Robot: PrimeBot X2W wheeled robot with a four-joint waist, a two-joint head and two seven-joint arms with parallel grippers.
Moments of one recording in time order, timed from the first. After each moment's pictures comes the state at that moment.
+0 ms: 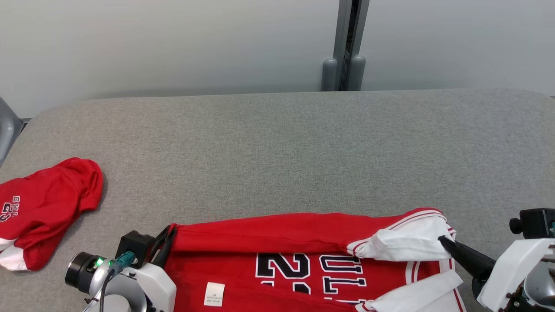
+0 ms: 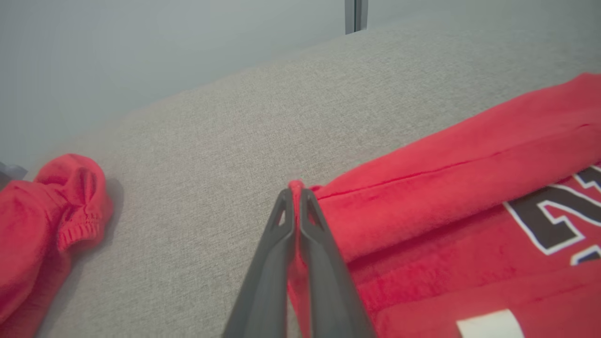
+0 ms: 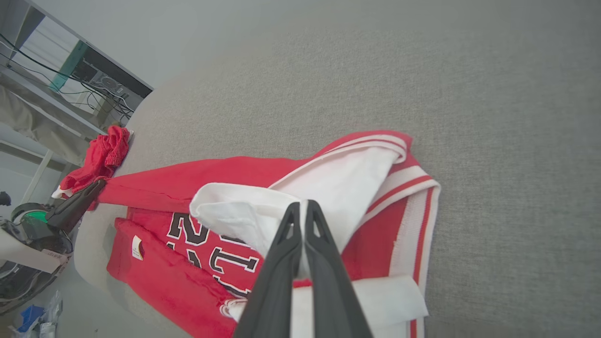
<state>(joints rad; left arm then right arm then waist) -0.33 0.36 -0.65 0.62 -0.47 0.04 -0.21 -0.08 -0.50 0.30 0.09 1.05 0.13 0.38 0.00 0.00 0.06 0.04</state>
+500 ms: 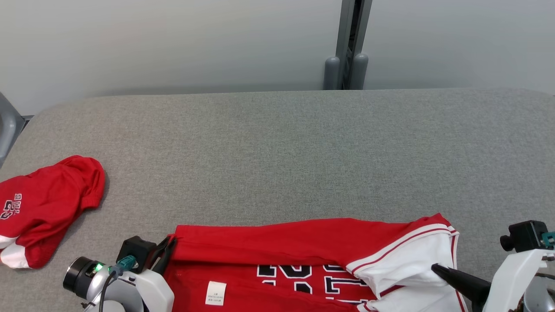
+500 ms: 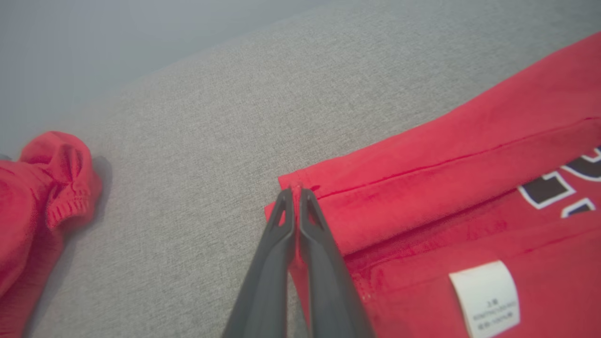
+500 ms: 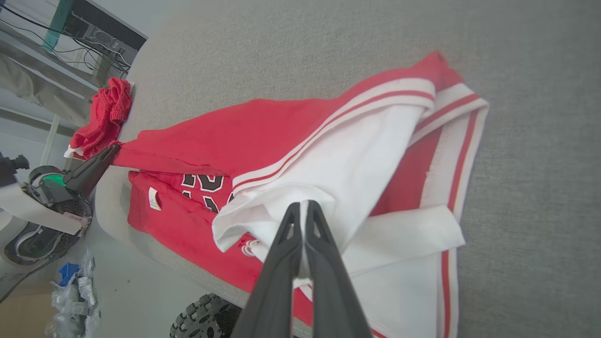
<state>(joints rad) -0.30 0.41 -0.68 0.55 -0.48 0.03 -0.13 0.03 -0.40 0.13 -0.03 0.98 0.13 0.67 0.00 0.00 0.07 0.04</state>
